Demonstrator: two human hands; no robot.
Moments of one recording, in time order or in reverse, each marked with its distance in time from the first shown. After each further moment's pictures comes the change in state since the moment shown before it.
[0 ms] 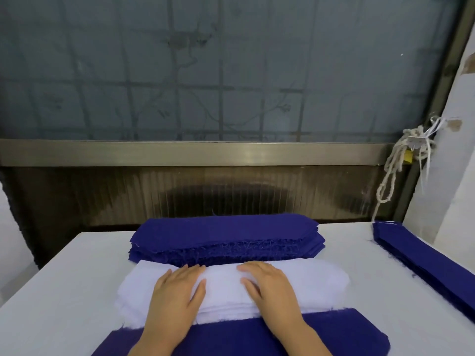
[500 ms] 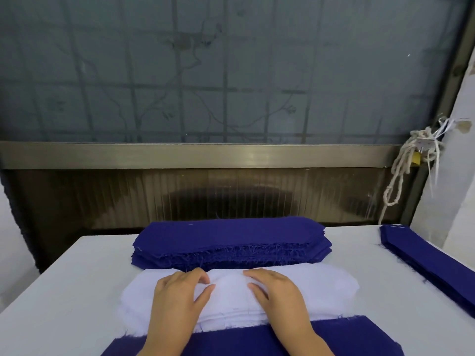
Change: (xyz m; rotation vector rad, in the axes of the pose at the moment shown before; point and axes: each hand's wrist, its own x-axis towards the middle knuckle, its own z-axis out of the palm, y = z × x) left_hand 0.003 0.006 -0.008 -0.070 0.100 0.025; right_hand 0.001 -0.003 0.001 -0.003 0.015 0.072
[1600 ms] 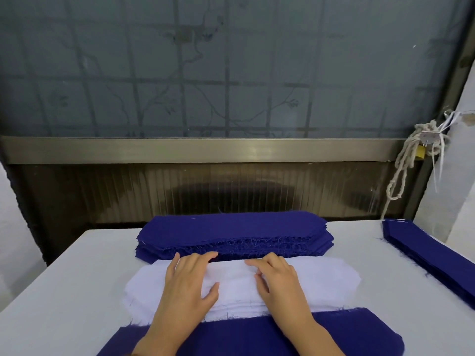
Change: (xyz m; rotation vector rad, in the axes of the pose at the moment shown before) left_hand 0.001 0.002 0.000 0.012 -0.022 0.096; right_hand 0.003 -0.005 -0.004 -0.114 0.003 -0.045
